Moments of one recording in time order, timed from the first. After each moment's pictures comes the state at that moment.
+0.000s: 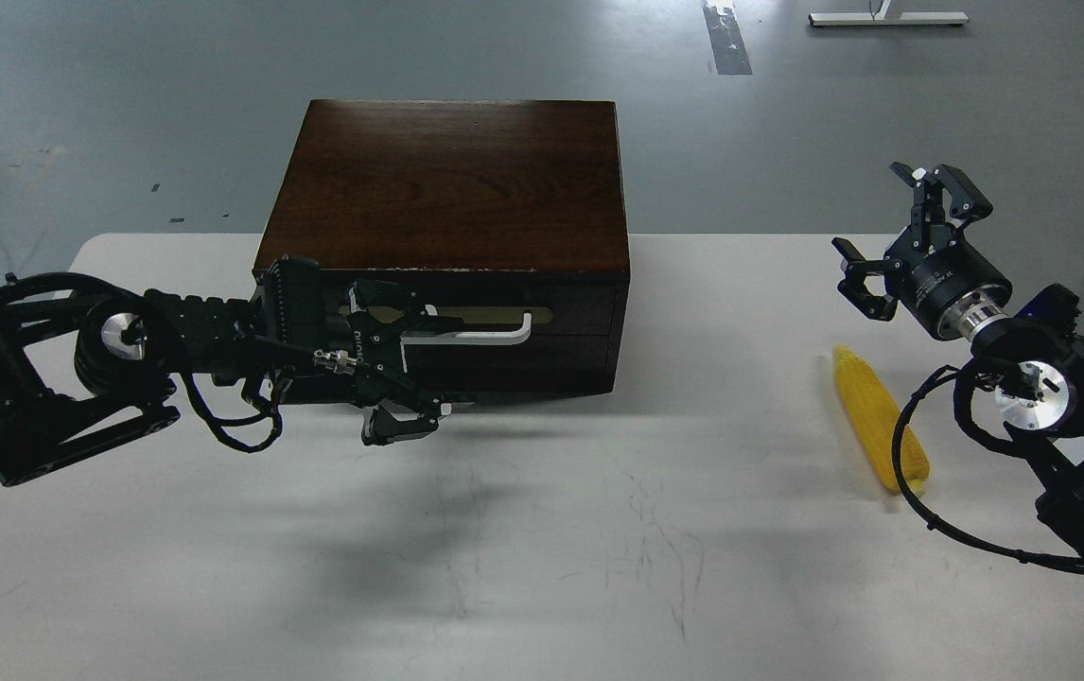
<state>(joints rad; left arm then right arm) -1.08 0.65 0.02 -1.26 2.18 0.22 -0.49 0.59 -0.40 0.96 0.79 -0.26 0.30 0.12</state>
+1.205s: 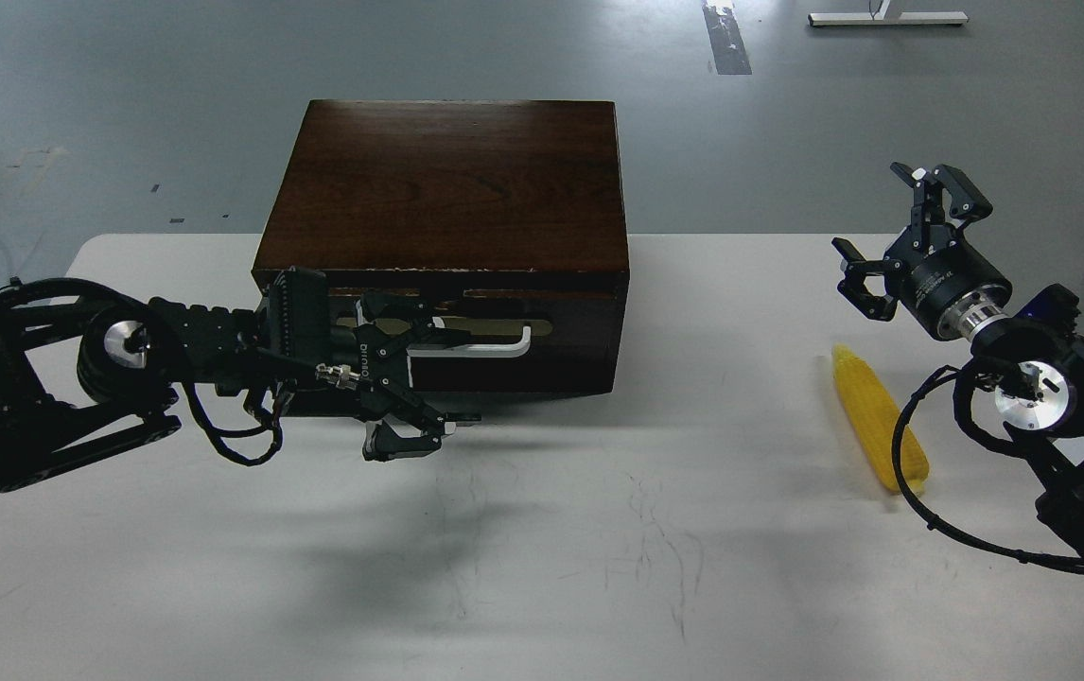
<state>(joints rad) -1.10 0.67 0.07 -1.31 2.18 0.22 -0.49 0.59 -0.40 0.96 0.79 -0.26 0.30 0.12</state>
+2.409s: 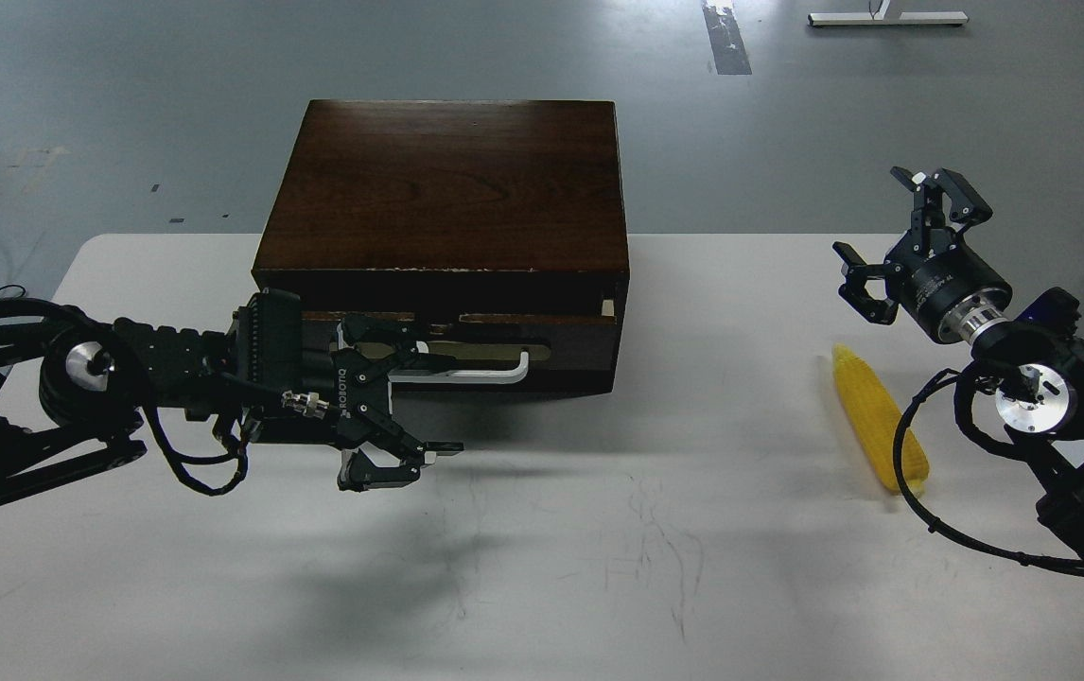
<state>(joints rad) -1.08 0.77 0.08 -1.45 2.18 0.22 -0.49 0.59 -0.40 0.96 0.78 -0.26 0.30 0.12</state>
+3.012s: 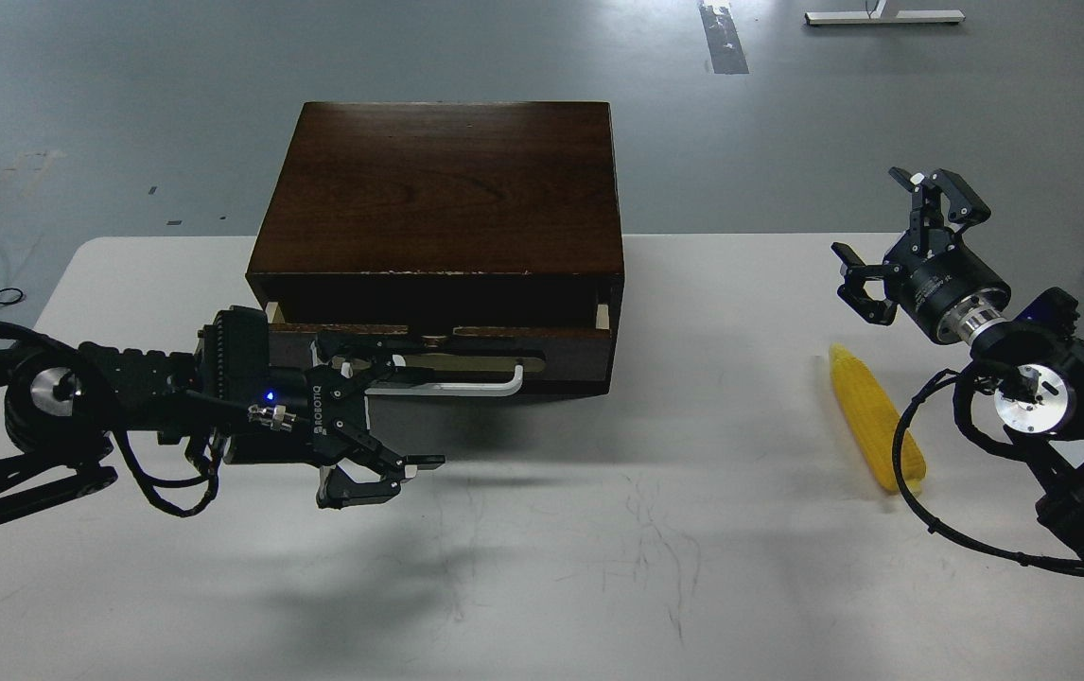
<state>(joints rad) -1.03 0.83 0.08 -1.48 2.18 0.22 -0.49 0.59 -0.40 0.96 0.78 -0.26 0.30 0.12</state>
